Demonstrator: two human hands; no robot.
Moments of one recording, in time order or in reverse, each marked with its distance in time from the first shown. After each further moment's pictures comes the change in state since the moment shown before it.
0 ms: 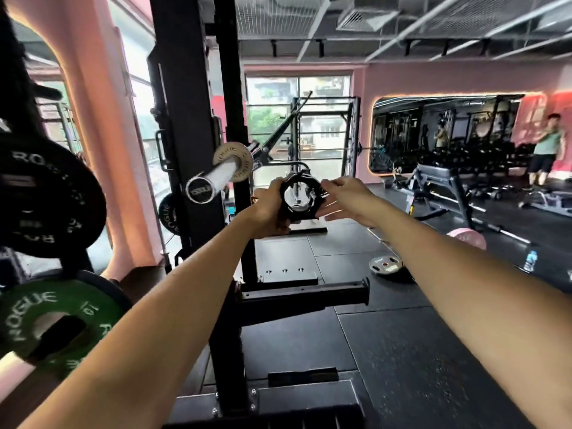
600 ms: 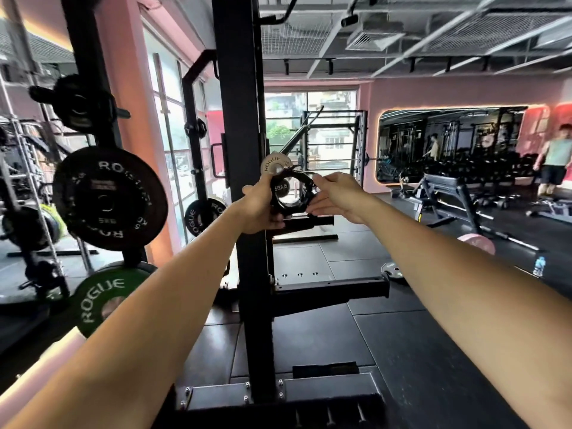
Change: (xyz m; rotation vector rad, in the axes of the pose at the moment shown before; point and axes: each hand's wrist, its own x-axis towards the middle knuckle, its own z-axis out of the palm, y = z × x) left_hand -0.154 0.020 -0.128 -0.055 0.012 0.021; right_hand -0.127 -0.092 0.144 0.126 0.005 -0.064
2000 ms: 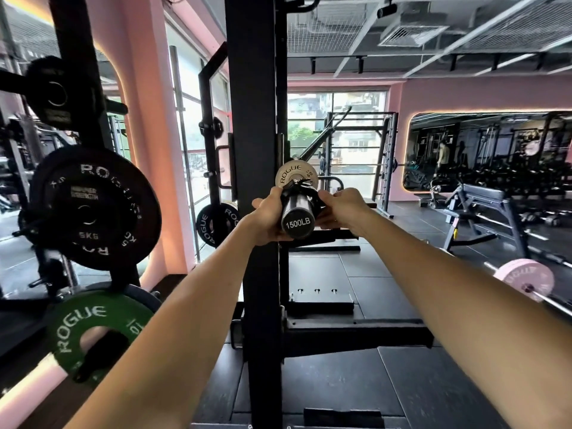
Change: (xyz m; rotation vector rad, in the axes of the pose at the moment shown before) left_hand 0.183 0.001 -0.035 -0.067 0.269 0.015; right_hand 0.242 0.065 0.014 -0.082 0.054 0.059
